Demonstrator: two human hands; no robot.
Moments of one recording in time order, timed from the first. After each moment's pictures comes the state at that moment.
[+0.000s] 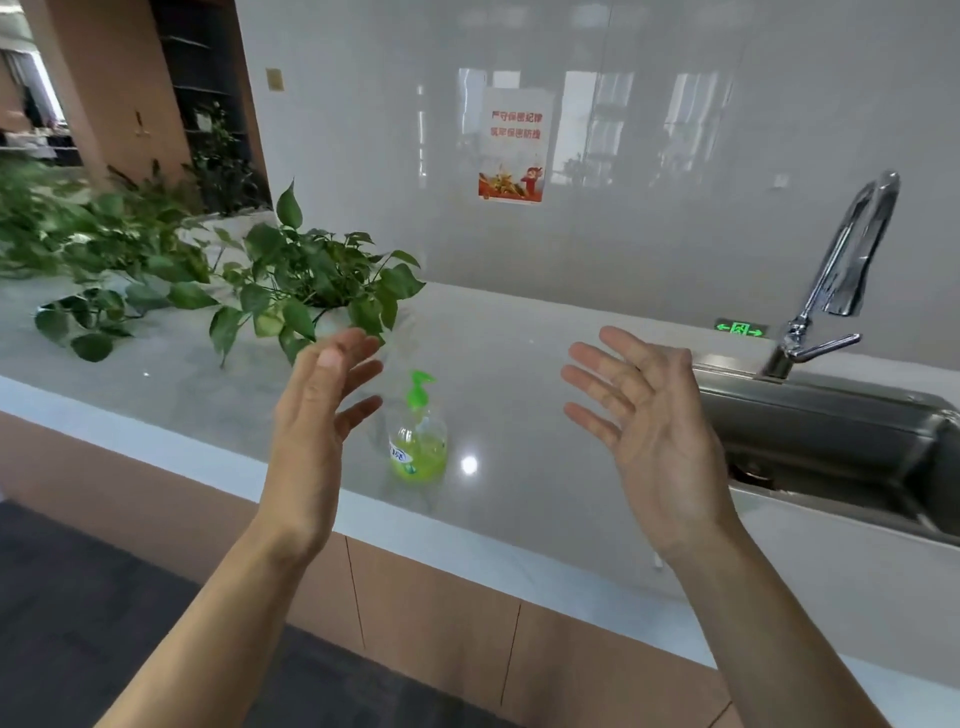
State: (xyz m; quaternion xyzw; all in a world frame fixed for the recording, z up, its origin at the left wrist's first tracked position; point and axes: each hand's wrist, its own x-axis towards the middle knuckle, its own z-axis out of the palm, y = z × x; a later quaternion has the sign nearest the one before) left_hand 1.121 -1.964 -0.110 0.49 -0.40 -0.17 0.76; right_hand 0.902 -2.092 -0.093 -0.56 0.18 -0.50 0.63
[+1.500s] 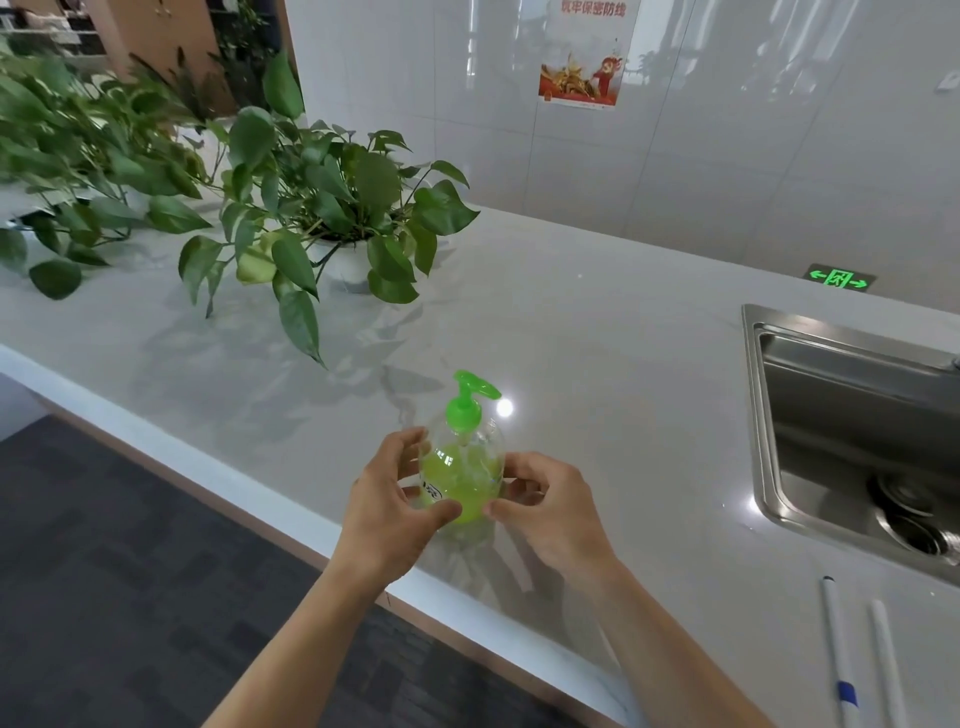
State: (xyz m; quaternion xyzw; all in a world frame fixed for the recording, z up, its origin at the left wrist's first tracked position) left_hand 1.226 -2.100 -0.270 0.74 -0.32 -0.23 0.54; right_hand 1.091 -2.225 -0.287 -0.73 0.37 -0.24 0.52
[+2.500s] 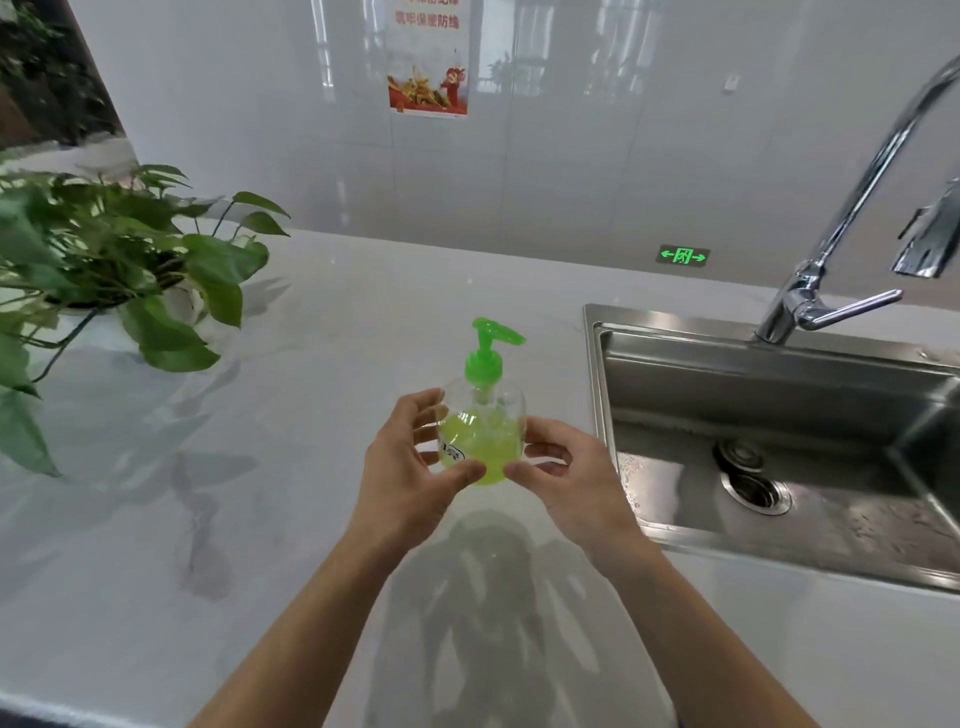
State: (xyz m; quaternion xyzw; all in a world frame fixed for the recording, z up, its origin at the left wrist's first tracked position) left_hand 1.134 -2.276 -0.224 0.67 -0.44 -0.26 0.54; right_hand 0.974 -2.354 -0.239 -0.66 0.44 -0.37 0.49
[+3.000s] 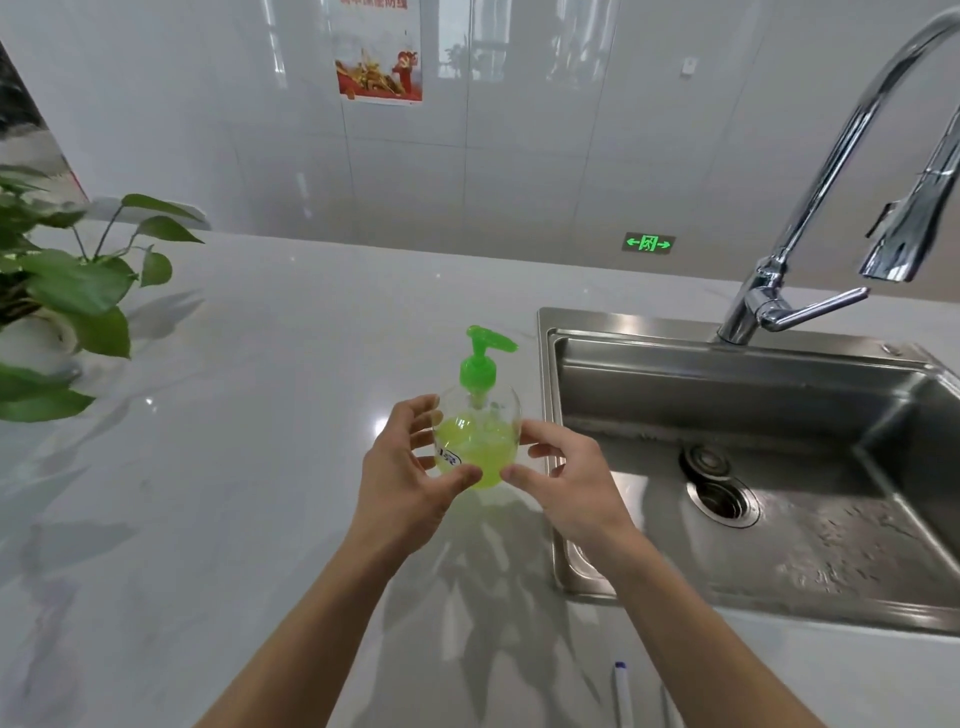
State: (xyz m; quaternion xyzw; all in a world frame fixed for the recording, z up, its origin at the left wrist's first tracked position) left_hand 1.097 -2.368 -0.236 0.67 -0.46 -0.27 0.52; right_hand 0.934 -2.436 -0.253 -0.66 0.48 -0.36 0.46
